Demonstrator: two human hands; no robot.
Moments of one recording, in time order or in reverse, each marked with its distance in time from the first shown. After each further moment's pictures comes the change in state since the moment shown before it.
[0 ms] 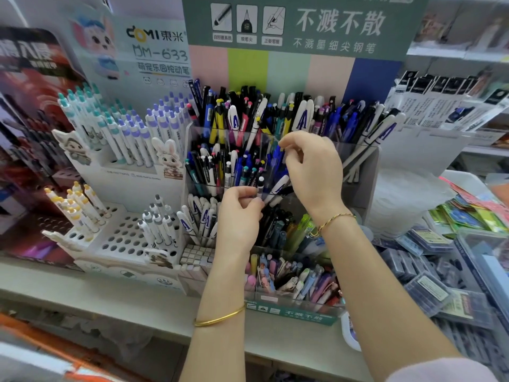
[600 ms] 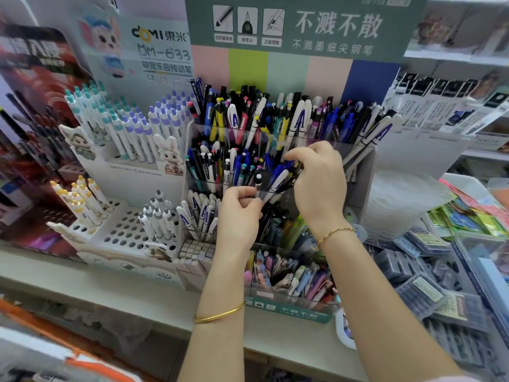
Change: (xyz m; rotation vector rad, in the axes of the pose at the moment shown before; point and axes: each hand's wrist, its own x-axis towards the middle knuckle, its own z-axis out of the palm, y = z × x) left_hand -0.008 0.000 0.005 0.019 0.015 -0.022; right_hand -0.020 0.000 -0.014 -0.157 -0.091 0.100
